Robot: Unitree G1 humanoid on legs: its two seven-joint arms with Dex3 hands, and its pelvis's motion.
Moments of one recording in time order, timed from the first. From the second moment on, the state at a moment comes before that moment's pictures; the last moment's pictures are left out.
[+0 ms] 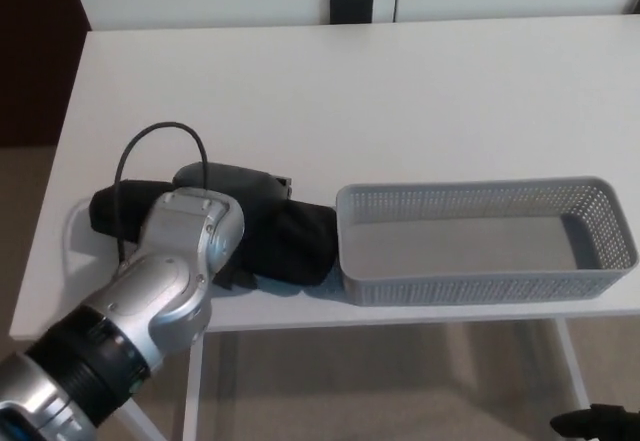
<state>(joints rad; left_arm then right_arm) -0.60 0.44 -0.72 0.28 0.84 0.40 -0.51 0.06 -0.45 0.11 0.66 -0.19 -0.09 0.22</state>
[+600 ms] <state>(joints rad) -0.50 0.63 -0.39 0.20 0.69 0.16 -0.42 0.05 -0.46 0.11 0.65 -0.19 -0.10 0.21</state>
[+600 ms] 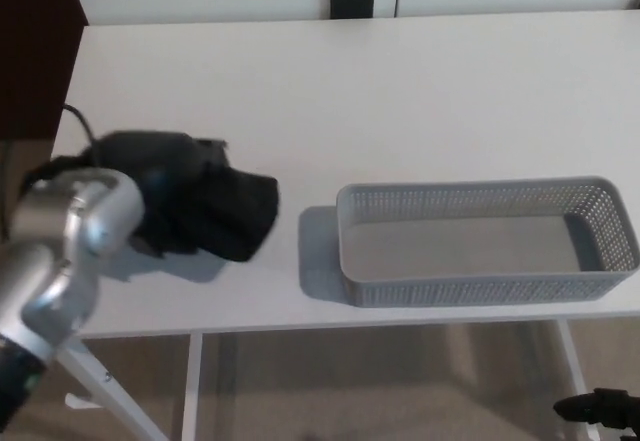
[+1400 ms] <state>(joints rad) -0.71 0.36 -0.43 -0.07 0.63 0.30 -0.62 0.07 -0.46 0.11 0.63 -0.20 -0.10 0.21</state>
